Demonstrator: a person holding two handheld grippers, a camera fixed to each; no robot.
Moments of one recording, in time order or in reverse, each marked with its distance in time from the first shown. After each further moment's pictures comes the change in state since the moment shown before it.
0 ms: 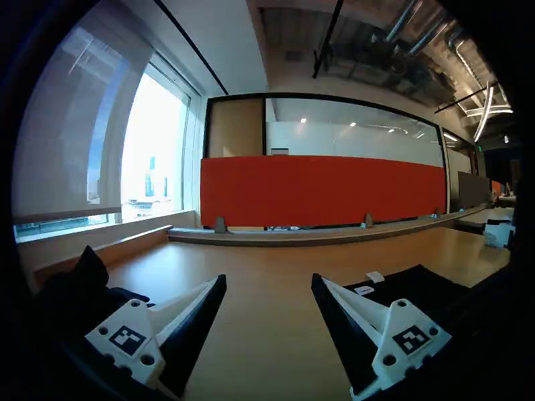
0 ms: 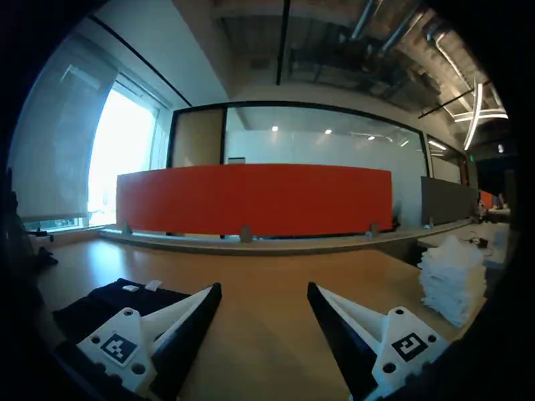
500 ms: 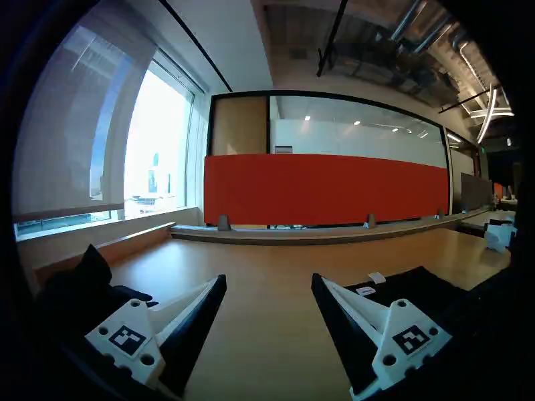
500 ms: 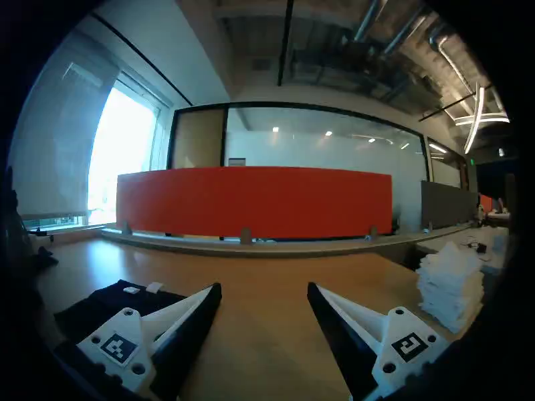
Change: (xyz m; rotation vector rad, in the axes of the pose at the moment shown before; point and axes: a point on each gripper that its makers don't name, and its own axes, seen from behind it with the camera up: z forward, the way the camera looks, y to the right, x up) left arm 0.007 -0.001 -0.001 0.019 -0.014 -0.012; right arm 0.016 -0.004 -0.002 -0.002 0.005 -0.015
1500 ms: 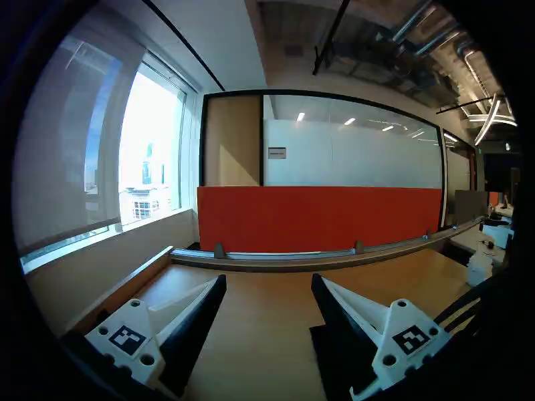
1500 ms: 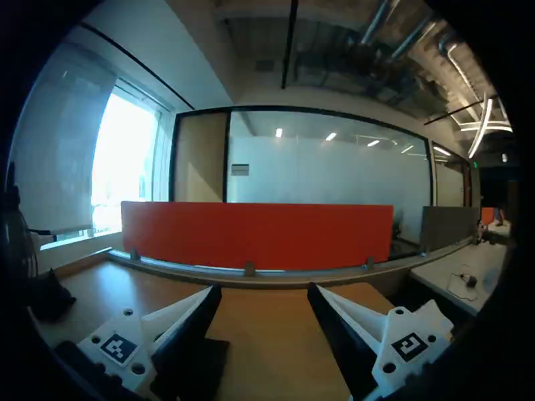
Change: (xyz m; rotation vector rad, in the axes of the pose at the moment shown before) left arm 0.176 0.013 -0.019 -0.038 -0.067 0.005; right arm 0.175 -0.003 -0.017 0.022 -0.041 -0.004
